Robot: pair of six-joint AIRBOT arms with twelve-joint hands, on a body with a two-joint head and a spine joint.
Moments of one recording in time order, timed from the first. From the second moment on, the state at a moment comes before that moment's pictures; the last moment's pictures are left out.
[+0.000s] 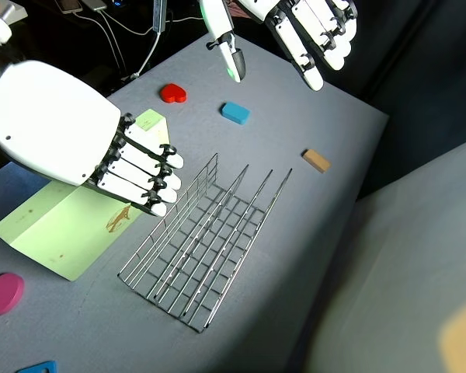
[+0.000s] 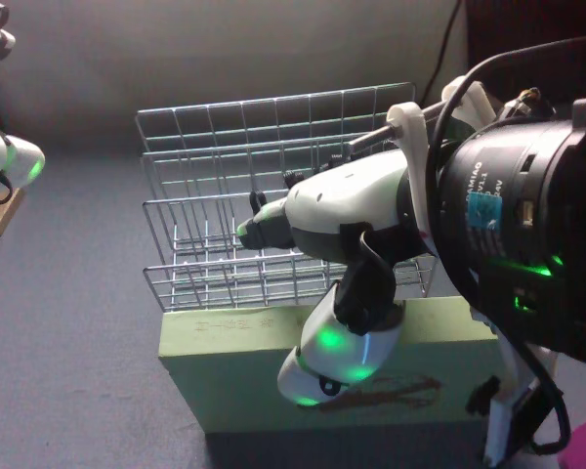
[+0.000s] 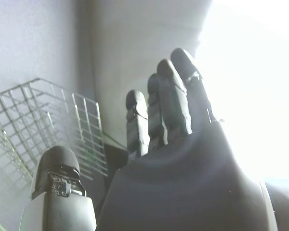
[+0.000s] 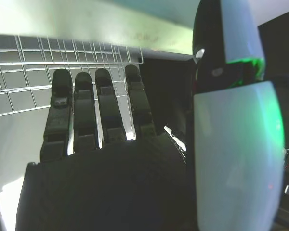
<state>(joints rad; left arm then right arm) -0.04 -0.59 0.54 1.24 0.94 0.34 -0.08 -1.24 0.63 -0.81 -0.99 0.24</state>
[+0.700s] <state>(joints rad) -0.04 -0.59 0.54 1.22 0.95 0.34 -0.10 -1.24 0.64 -0.82 -0.99 0.23</state>
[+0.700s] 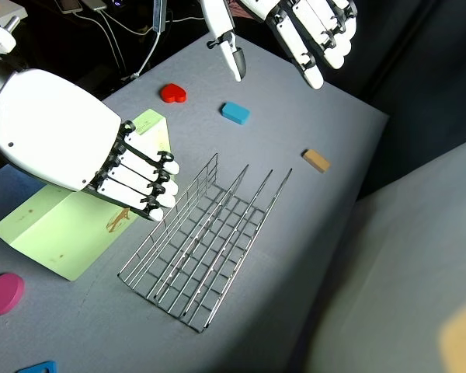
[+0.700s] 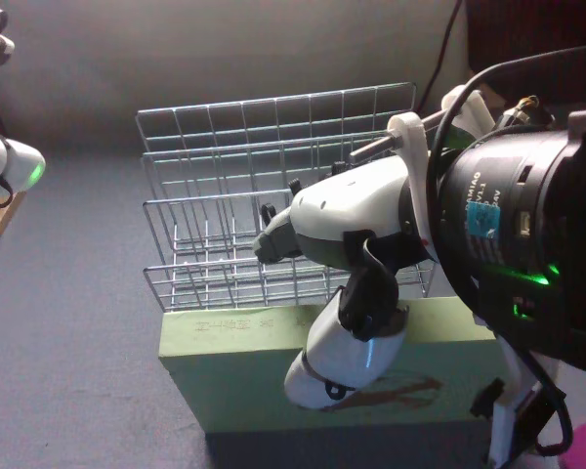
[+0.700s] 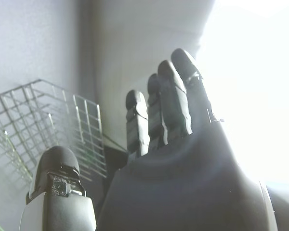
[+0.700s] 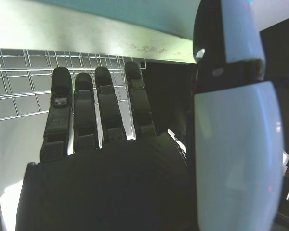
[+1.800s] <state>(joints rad) -0.04 -0.59 0.53 1.21 0.97 0.34 0.02 -1.18 0.60 -0.89 -0.99 0.21</state>
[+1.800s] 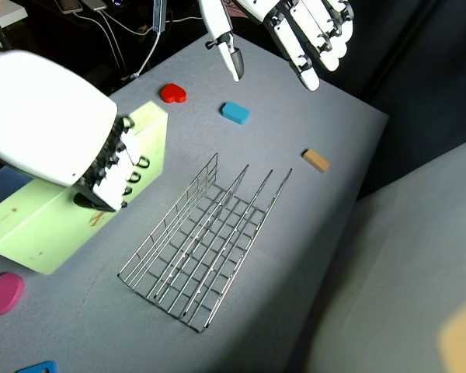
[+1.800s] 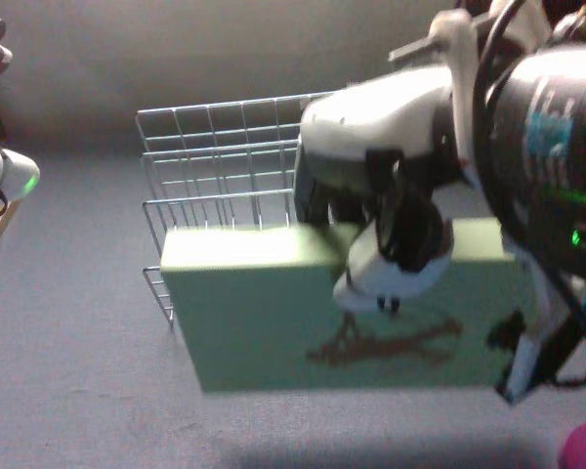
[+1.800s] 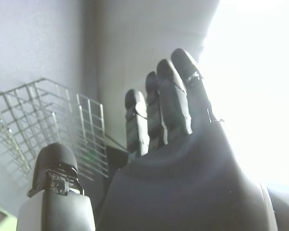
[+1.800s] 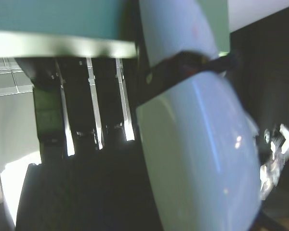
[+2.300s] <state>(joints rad) -0.05 -0.59 0.50 1.19 0.99 0.32 0.18 -1.19 0.63 -0.96 -0.98 0.13</state>
